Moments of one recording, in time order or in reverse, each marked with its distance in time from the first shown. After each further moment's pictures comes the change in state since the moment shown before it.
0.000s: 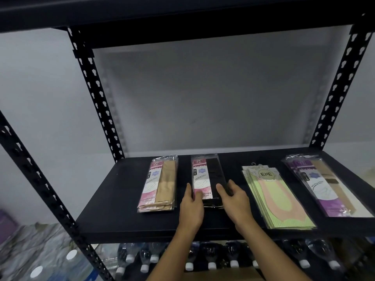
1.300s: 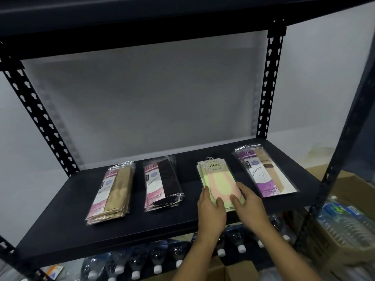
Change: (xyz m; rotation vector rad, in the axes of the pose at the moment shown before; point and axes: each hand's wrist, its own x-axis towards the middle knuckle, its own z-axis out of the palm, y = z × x) left_hand -0.049 -0.007 0.169 0.248 -0.148 0.170; right_hand -0.015 0.056 -0.164 -0.247 0.133 -0.181
